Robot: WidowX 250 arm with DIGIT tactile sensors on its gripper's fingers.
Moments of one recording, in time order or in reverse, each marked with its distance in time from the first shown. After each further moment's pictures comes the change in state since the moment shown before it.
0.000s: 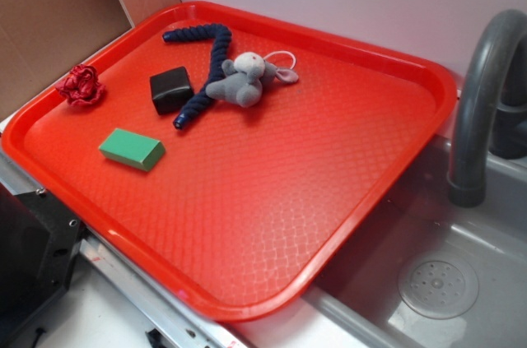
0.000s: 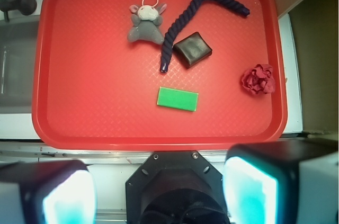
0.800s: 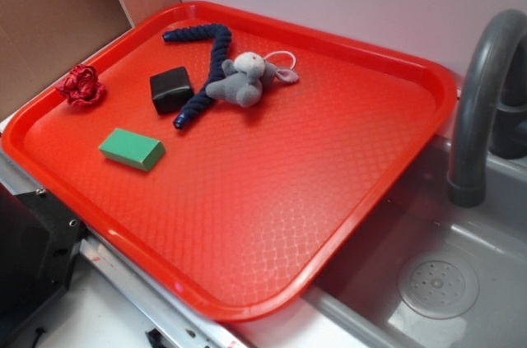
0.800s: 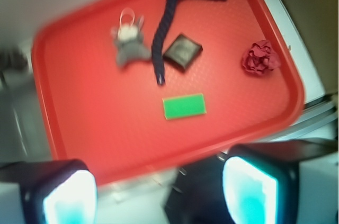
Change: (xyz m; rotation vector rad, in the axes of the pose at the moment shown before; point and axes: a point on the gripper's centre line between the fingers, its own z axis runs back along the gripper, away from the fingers) arm 0.023 0.021 -0.011 -0.126 -0.118 0.506
